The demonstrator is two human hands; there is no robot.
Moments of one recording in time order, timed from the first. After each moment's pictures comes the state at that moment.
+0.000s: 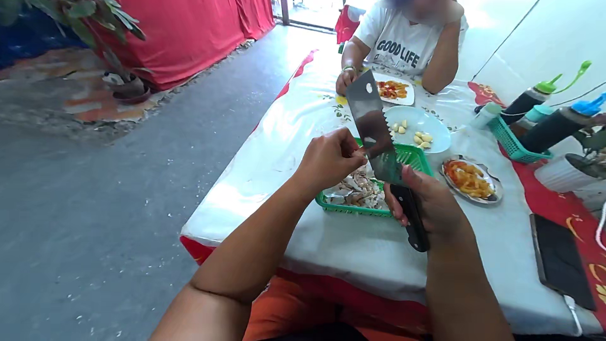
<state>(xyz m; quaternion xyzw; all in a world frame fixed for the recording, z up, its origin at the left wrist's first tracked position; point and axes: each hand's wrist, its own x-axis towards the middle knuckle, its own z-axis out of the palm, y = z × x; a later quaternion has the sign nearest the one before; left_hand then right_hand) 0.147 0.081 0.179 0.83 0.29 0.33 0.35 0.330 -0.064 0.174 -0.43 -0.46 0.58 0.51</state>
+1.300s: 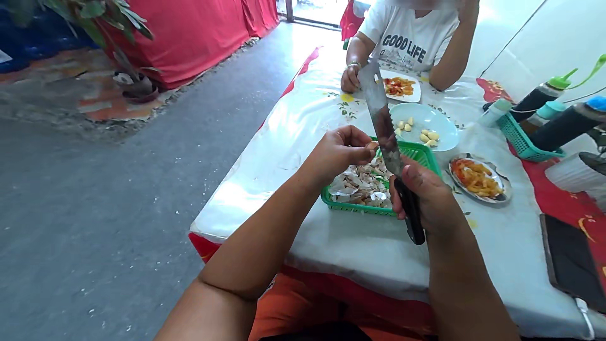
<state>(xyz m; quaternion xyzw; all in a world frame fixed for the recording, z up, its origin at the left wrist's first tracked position) 0.153 0.079 0.185 0.64 0.23 0.33 0.66 0.316 -0.062 0.174 -0.47 -0.52 0.47 0.54</state>
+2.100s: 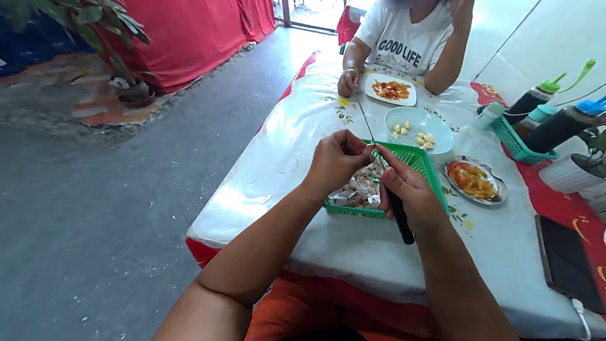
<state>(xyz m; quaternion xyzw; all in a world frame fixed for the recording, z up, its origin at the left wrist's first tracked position) 0.158 0.069 0.173 0.71 0.25 0.44 0.50 0.298 -0.056 0.177 -0.53 -0.50 0.42 0.53</state>
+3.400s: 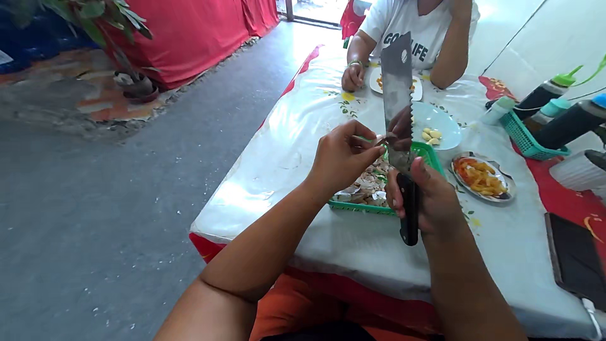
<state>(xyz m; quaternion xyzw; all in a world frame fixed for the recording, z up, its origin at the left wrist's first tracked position) 0.156 0.067 0.170 0.75 0.19 0.48 0.42 0.307 -0.059 0.168 -0.39 -0.46 0.53 0.61</state>
